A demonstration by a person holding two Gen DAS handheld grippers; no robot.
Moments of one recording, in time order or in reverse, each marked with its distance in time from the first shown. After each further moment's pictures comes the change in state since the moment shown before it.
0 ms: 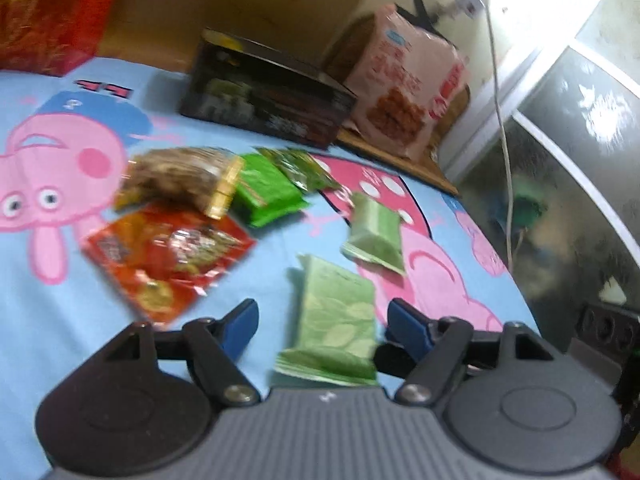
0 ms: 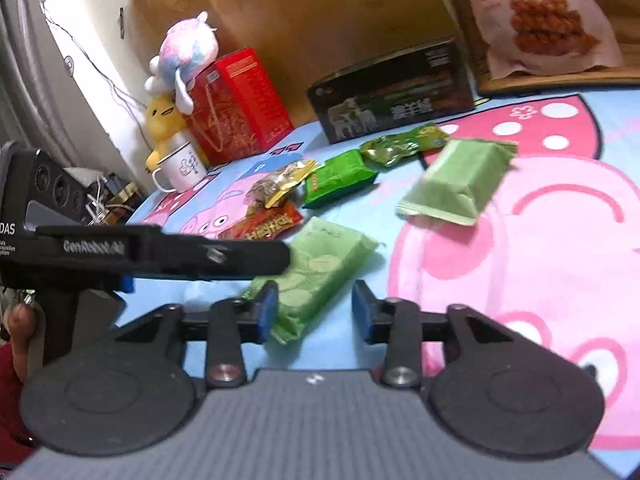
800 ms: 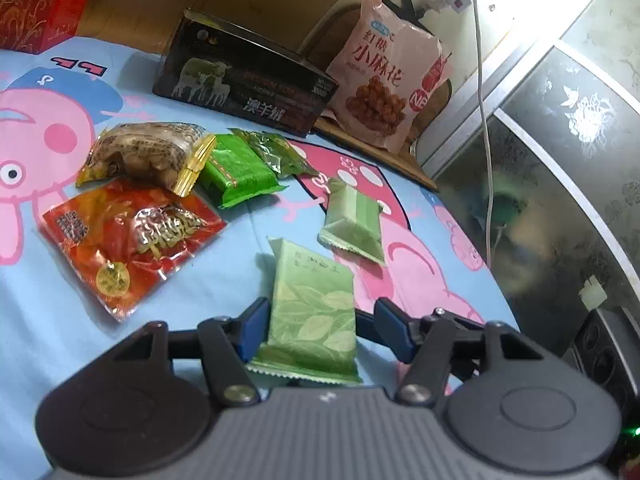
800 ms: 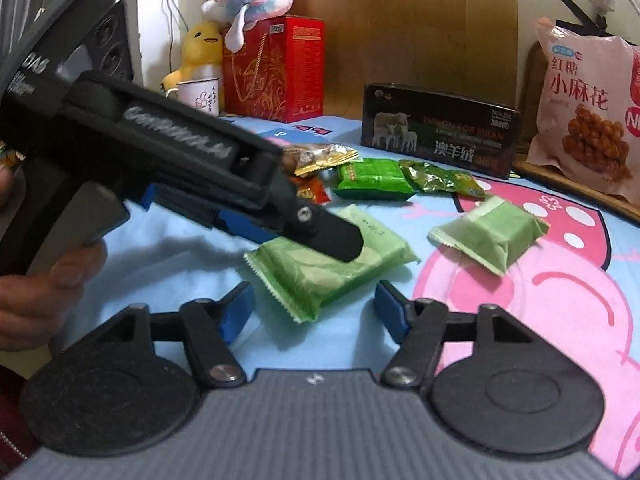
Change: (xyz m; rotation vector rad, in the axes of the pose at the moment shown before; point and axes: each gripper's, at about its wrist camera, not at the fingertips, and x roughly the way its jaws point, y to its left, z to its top) left arm 0.021 -0.001 -0.007 0.002 0.018 -0.097; right arm 0.026 0.039 -0.019 -0.413 0.011 -0.124
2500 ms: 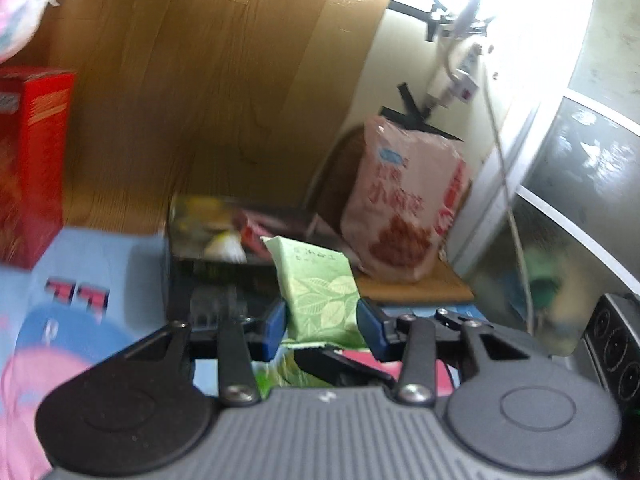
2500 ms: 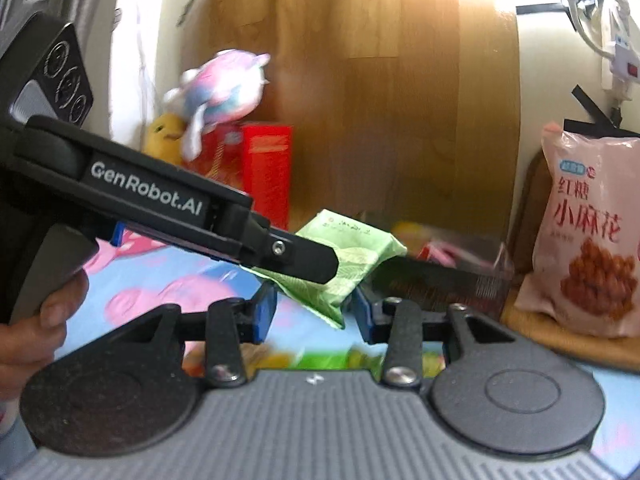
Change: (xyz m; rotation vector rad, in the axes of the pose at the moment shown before) left arm 0.004 -0.007 0.160 0.169 -0.203 0.116; right arm 0.056 -0.054 0.123 -0.026 -0.224 -0.043
